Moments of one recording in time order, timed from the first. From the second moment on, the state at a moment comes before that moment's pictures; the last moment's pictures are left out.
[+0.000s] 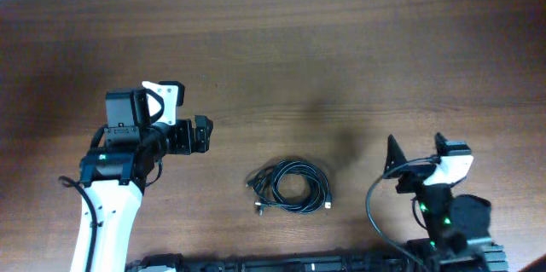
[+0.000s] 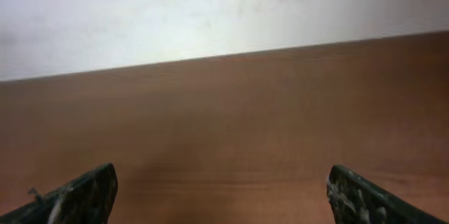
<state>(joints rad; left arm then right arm) 0.00 1.15 0.91 -0.74 0.28 0.02 0.06 0.01 0.25 -0.39 0.00 0.16</state>
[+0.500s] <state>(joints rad) 0.00 1.15 0.91 -0.74 0.28 0.02 0.06 0.57 0.83 -0.88 -0.22 0.17</state>
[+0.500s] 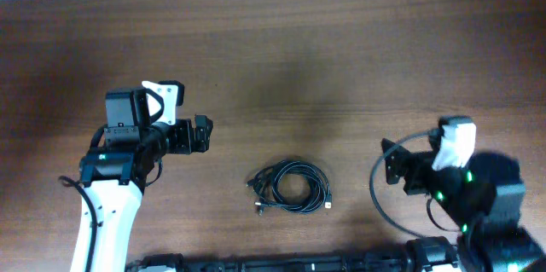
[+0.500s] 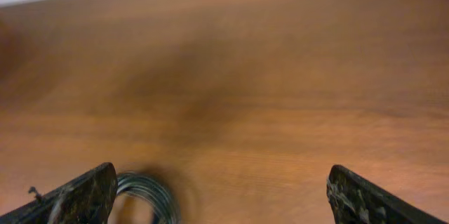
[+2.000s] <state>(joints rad) 0.00 1.15 0.91 -0.70 0.30 0.02 0.31 1.48 0.90 -0.85 -0.60 -0.18</state>
